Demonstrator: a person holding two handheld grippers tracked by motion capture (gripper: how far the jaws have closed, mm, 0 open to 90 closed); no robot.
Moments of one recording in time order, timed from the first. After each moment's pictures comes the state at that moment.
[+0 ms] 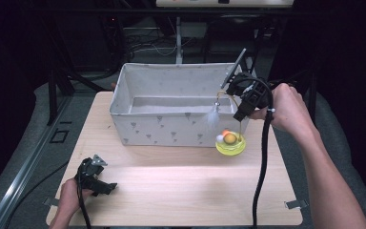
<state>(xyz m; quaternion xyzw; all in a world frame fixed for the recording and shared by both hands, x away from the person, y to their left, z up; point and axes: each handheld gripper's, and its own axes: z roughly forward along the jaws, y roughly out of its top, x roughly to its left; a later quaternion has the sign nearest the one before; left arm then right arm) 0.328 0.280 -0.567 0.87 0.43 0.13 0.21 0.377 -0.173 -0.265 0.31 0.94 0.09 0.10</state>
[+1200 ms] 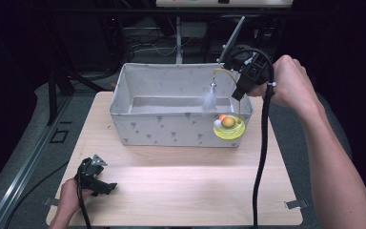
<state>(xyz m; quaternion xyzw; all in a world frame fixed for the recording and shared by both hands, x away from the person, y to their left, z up) 0.327 0.280 -0.566 0.87 0.42 0.13 0.21 0.390 -0.161 -0.212 0.31 0.94 0.09 0.12</state>
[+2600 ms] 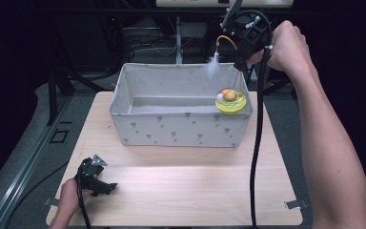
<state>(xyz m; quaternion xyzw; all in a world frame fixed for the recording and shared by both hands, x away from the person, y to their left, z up) 0.328 0.280 -0.567 0.87 0.42 0.13 0.21 0.451 -0.169 -0.177 0.36 0.92 0.10 0.14</state>
